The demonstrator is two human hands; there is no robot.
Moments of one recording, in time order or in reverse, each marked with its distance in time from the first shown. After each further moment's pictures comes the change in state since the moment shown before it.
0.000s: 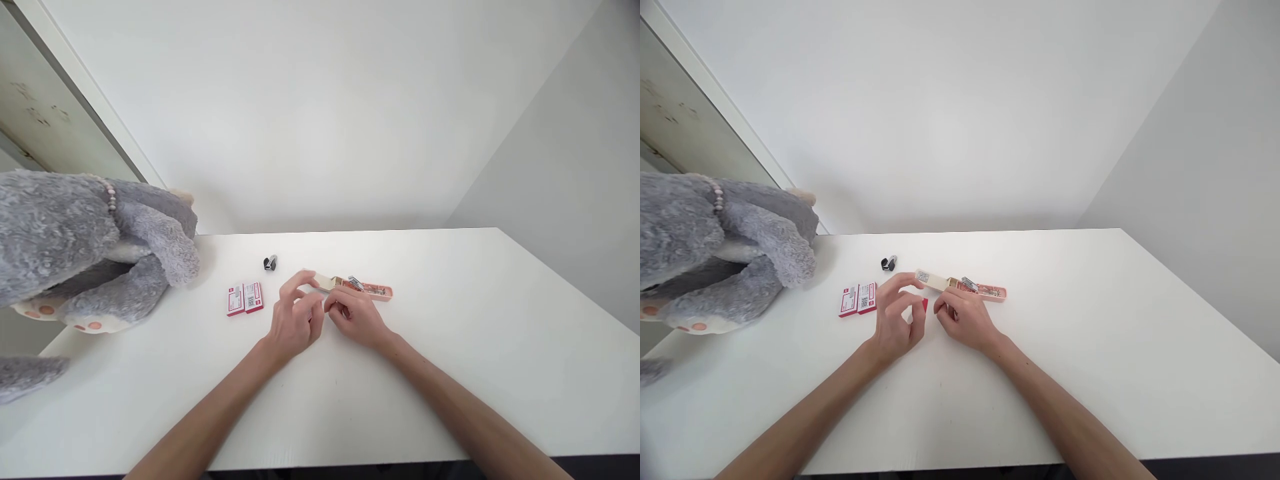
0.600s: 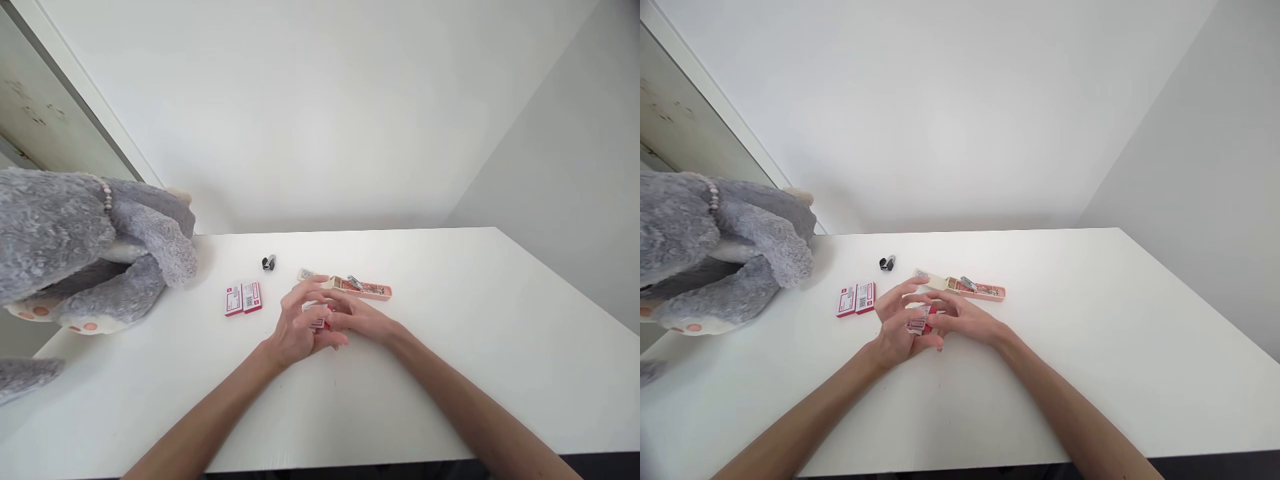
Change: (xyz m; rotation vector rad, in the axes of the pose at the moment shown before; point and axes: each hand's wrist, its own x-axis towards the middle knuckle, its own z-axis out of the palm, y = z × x) left_hand -0.005 -0.001 0.008 -0.315 0.053 0.101; right_hand 0.011 -0.013 -0.024 0.931 -0.549 0.482
